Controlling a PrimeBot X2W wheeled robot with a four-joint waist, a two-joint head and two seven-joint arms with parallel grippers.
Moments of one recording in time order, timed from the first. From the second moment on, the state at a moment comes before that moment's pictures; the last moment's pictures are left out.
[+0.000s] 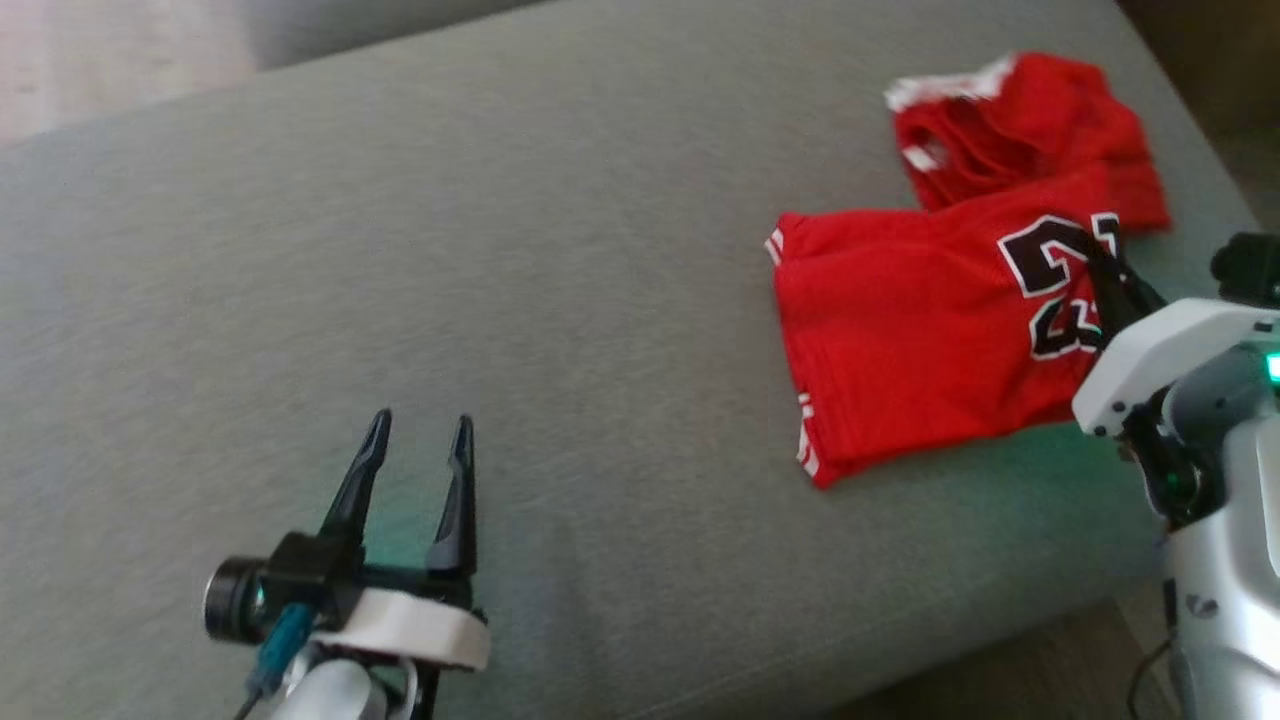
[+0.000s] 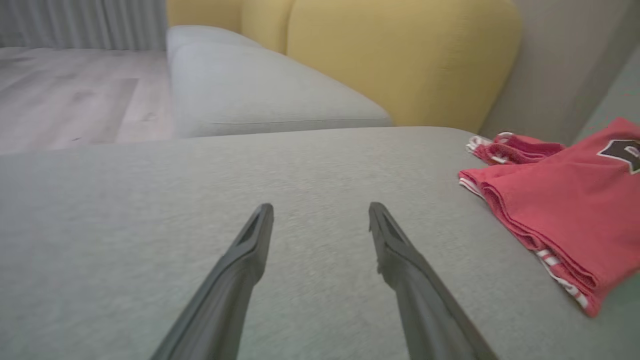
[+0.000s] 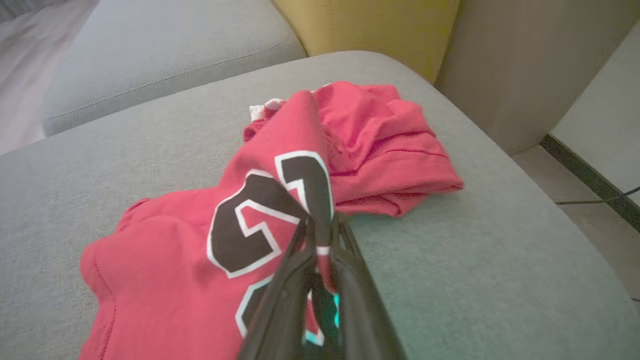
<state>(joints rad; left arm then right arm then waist) -0.12 0.31 -0.55 0.12 -0.49 0.24 -0.23 -0.40 -0.16 -0.11 0.37 0.24 0.12 0.37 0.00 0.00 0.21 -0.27</state>
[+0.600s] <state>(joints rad) -0.13 0.30 -0.55 0.13 -0.49 0.24 -0.22 -0.58 -0.14 -0.10 0.44 0.23 0.12 0.37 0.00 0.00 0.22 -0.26</state>
